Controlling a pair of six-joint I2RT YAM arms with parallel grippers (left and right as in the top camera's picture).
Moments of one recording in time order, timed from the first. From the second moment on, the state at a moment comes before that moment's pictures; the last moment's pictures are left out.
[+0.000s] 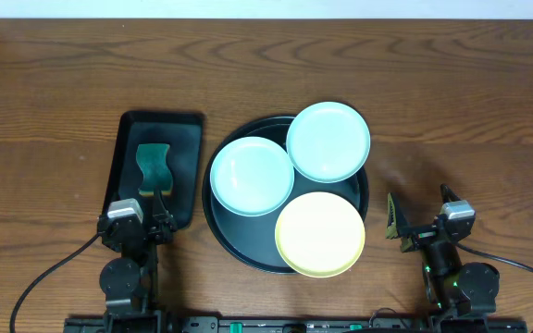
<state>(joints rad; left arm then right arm) 0.07 0.01 0.03 -0.12 -0.09 -0.09 0.05 0.01 0.01 -0.06 -0.16 0.11</state>
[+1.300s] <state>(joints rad) 0.07 0.01 0.03 -0.12 -0.01 -0.10 0.05 0.01 0.01 -0.06 -0.12 0.11</state>
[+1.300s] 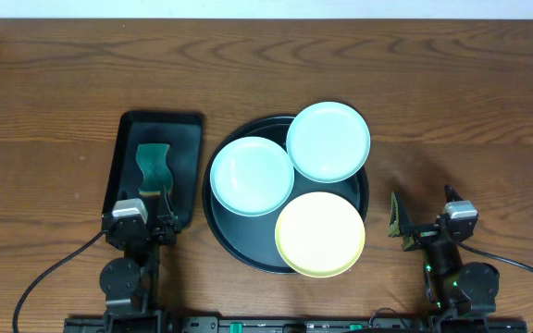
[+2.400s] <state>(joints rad) 0.07 1.10 1.14 -0.86 0.24 -0.12 0.05 0.94 0.79 -0.27 -0.30 0.19</state>
